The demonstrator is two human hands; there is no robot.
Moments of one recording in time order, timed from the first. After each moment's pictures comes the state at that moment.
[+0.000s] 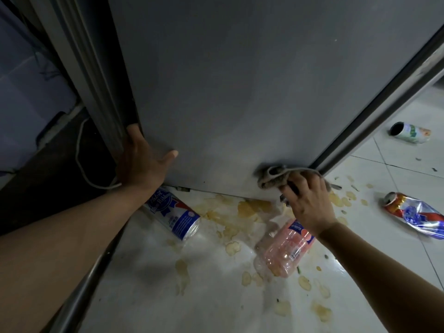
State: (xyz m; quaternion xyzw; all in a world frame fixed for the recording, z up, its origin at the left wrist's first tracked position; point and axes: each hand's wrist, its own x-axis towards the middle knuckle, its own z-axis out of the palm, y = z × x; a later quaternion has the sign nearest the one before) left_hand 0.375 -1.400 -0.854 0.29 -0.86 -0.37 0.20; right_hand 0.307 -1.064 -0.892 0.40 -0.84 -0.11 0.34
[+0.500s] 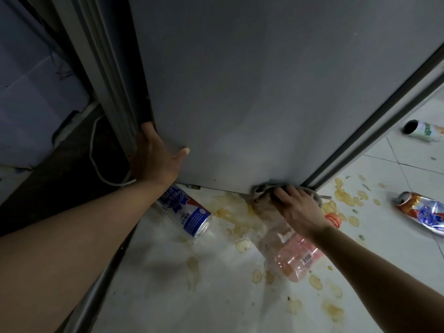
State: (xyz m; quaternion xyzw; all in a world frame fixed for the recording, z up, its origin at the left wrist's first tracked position) left_hand 0.375 -1.401 -0.851 0.29 -0.86 -0.37 0.19; right_hand 0.320 -1.091 -0.914 0.47 -0.86 -0.08 0.17
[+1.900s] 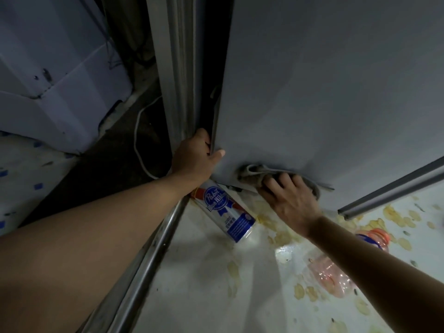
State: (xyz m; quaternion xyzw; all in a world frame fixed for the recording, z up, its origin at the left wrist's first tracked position) left_hand 0.374 -1.454 -0.869 0.20 -0.89 -0.40 0.10; right_hand 0.328 -1.217 -0.906 0.51 -0.81 -0.18 0.23
